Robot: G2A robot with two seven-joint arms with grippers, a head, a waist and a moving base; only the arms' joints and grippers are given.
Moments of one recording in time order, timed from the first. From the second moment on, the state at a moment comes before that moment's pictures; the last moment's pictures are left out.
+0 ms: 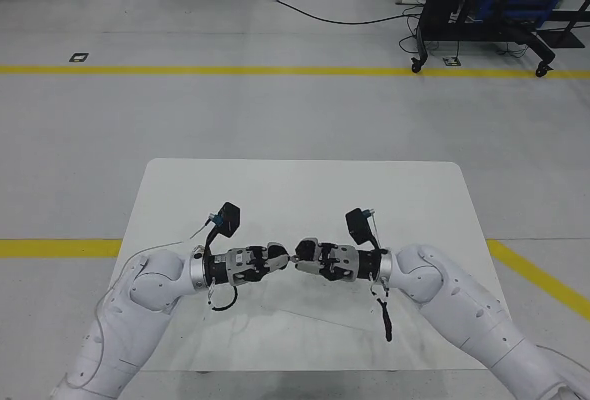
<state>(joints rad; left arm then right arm) 1.24 -1.08 -1.15 -1.51 0.16 -0.95 -0.74 -1.10 -1.04 0.82 -1.39 -0.35 -0.96 0.26</state>
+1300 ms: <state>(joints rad) 1.23 -1.07 -1.12 -1.50 0.26 -0.96 -0.61 -1.20 -1.02 0.98 -1.38 -0.34 -1.00 0.23</state>
